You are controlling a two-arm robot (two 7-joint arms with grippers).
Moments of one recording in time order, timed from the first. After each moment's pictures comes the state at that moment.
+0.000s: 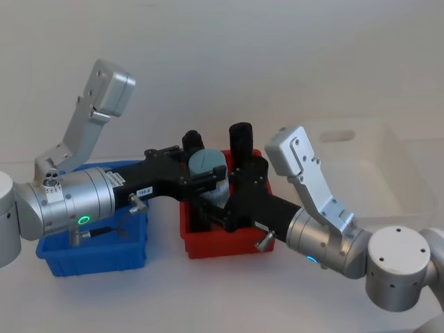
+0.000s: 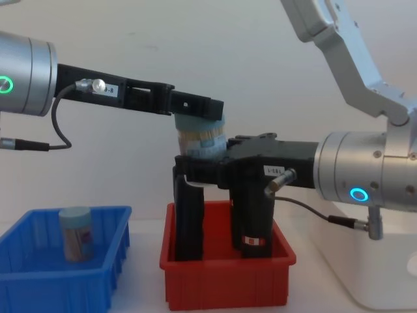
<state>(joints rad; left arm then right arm) -0.46 0.45 0.28 -1.66 -0.43 0.54 -0.67 0.35 0.12 -0.38 -1.50 0.03 0.15 0.52</state>
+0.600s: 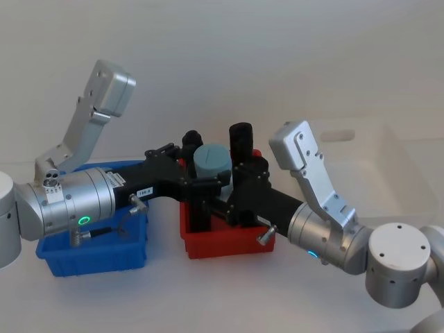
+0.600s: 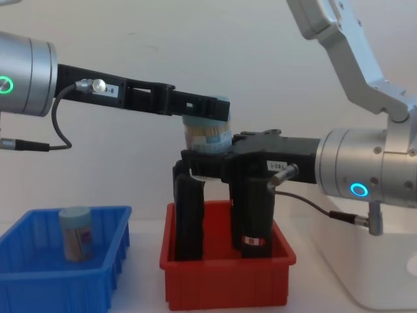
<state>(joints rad) -0.46 0.45 0.28 -1.66 -0.43 0.54 -0.67 0.36 0.12 -0.38 -1.49 0.05 0.15 0.50</state>
